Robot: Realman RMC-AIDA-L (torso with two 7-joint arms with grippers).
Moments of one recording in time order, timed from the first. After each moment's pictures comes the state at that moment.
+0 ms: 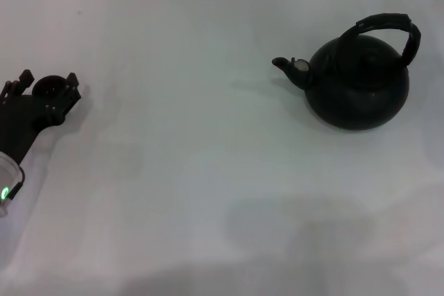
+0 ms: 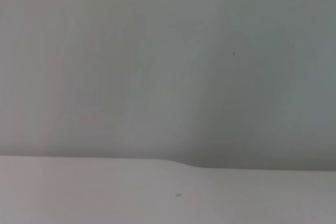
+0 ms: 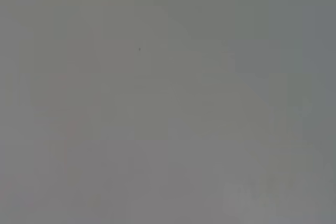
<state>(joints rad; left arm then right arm) -0.30 -2.08 -0.67 -0.16 -0.81 -1.07 2.82 0.53 2.01 -0.36 -0.10 2.17 0.89 -2.73</state>
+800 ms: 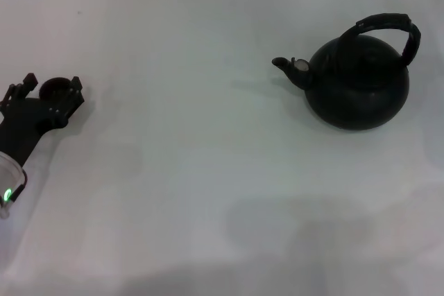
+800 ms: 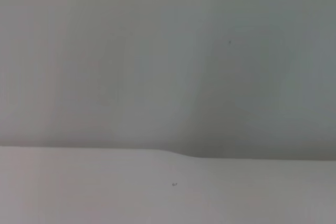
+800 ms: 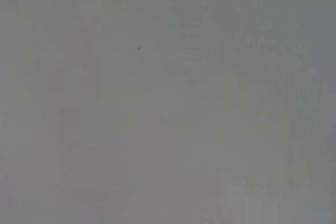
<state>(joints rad) -0.30 -2.08 -0.67 -0.16 -0.80 -1.05 2.82 0.53 2.01 -0.36 -0.10 2.17 0.89 -2.73</state>
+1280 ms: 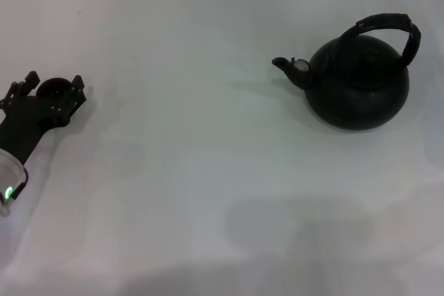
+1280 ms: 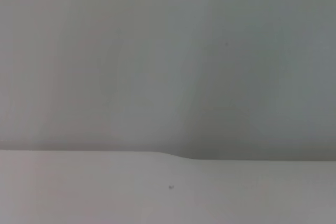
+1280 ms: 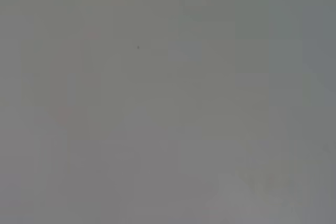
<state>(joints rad) -0.31 -2.08 -0.67 -0.16 -0.79 -1.04 2.82 0.53 2.01 -0.36 -0.10 2.17 0.89 -2.73</state>
